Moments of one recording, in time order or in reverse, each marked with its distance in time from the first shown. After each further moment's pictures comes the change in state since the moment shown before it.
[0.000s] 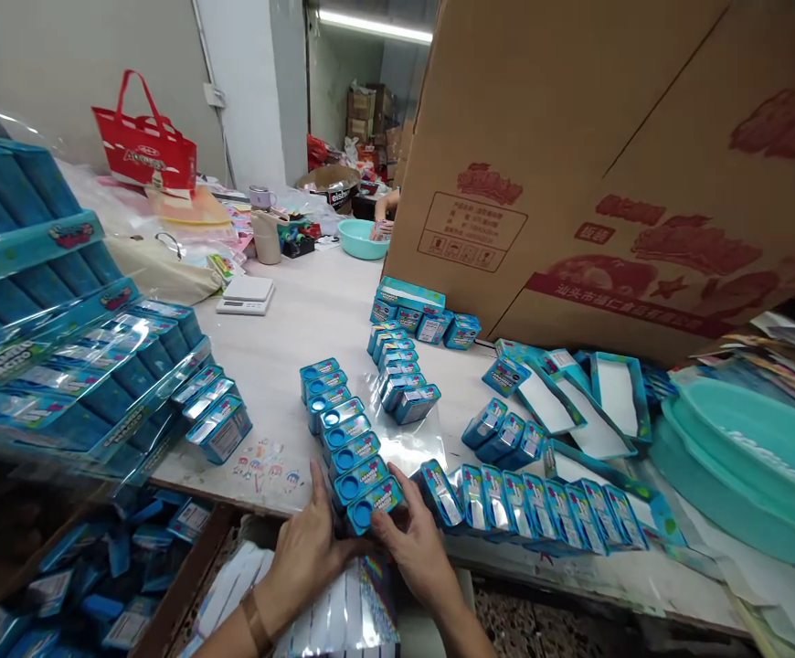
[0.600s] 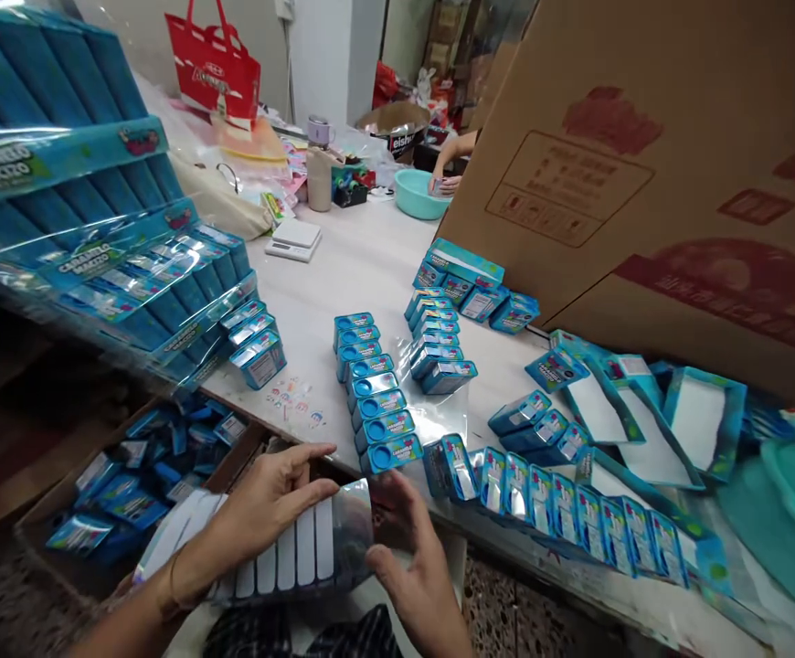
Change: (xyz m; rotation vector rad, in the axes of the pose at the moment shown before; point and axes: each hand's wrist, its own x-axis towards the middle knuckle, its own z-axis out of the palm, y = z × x) left_hand -0.059 -0.017 -0.062 -0.546 0.022 0.002; right_hand -0.068 -0.003 -0.013 0.032 -0.248 0.079
